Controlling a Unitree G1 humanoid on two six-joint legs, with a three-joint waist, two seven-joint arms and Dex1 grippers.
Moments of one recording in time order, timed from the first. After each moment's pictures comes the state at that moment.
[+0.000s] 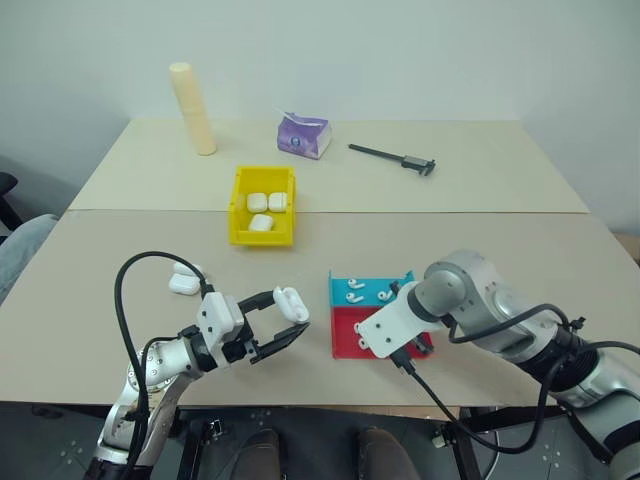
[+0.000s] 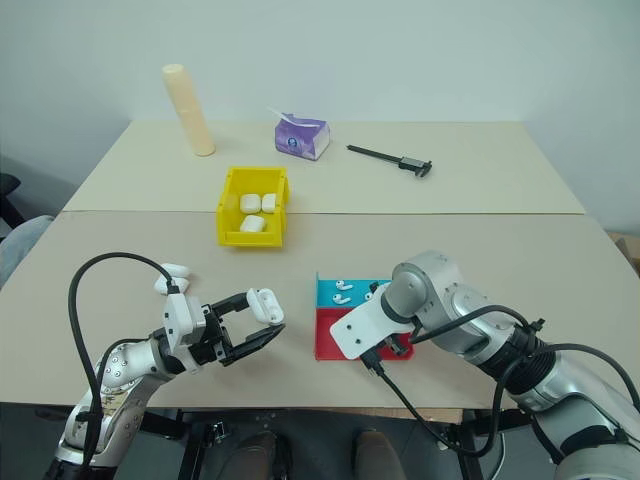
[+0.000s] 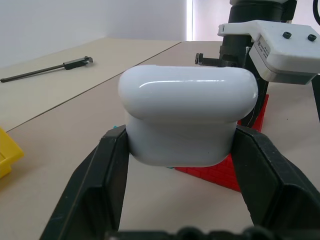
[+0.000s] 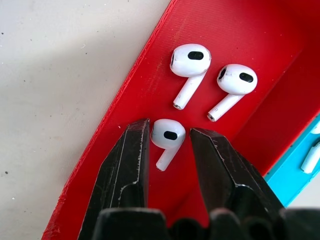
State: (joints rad) left arm 0.05 0.48 -0.02 -0.34 -0.39 0.05 -0.88; right arm -0.72 -0.80 0.69 -0.30 -0.43 0.27 1.48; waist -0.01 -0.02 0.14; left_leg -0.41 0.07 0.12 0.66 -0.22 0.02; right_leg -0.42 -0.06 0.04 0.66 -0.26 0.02
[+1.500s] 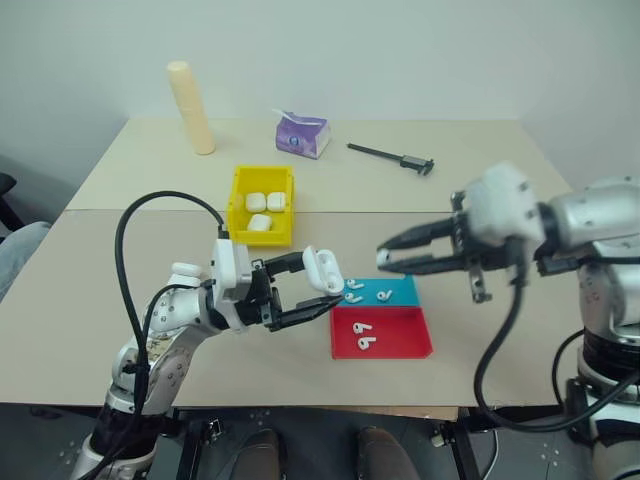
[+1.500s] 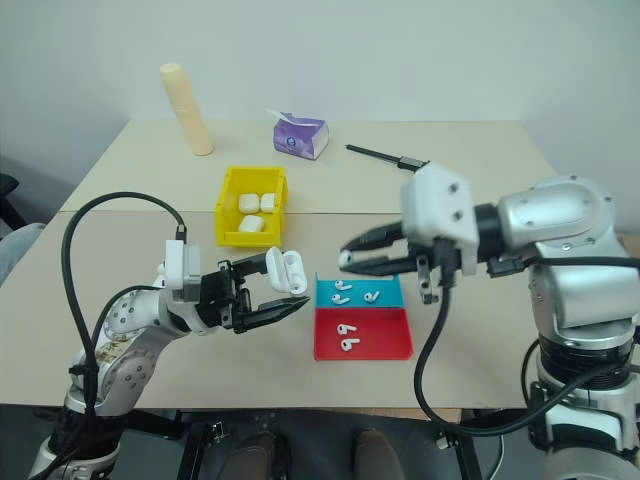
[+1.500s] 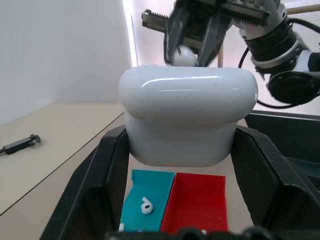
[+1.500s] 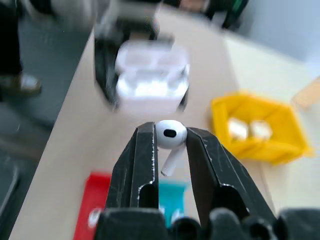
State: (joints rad) left arm -0.28 0.48 -0.07 -0.42 -0.64 0.27 -0.98; right arm -0.74 -0.64 -0.21 -0.48 0.48 0.71 1.37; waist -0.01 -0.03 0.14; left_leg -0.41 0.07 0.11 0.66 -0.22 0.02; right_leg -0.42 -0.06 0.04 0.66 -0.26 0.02
